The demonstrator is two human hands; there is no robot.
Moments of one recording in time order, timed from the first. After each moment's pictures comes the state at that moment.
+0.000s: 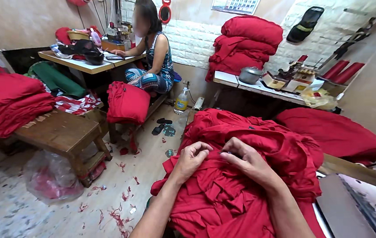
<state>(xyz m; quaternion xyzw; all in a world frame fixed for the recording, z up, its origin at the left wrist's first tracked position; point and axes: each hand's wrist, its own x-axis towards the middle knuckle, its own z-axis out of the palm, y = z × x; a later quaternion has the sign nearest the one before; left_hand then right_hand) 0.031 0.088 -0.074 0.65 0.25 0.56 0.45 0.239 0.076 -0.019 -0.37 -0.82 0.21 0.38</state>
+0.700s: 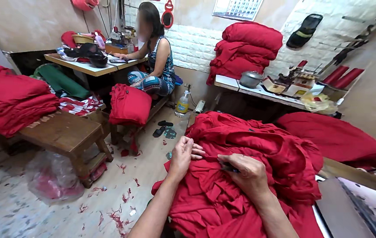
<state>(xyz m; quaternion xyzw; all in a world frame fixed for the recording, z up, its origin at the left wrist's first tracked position) 0.026 0.084 -0.058 0.45 0.33 0.63 0.53 0.223 0.062 -0.045 -0.32 -0.82 -0.20 0.42</state>
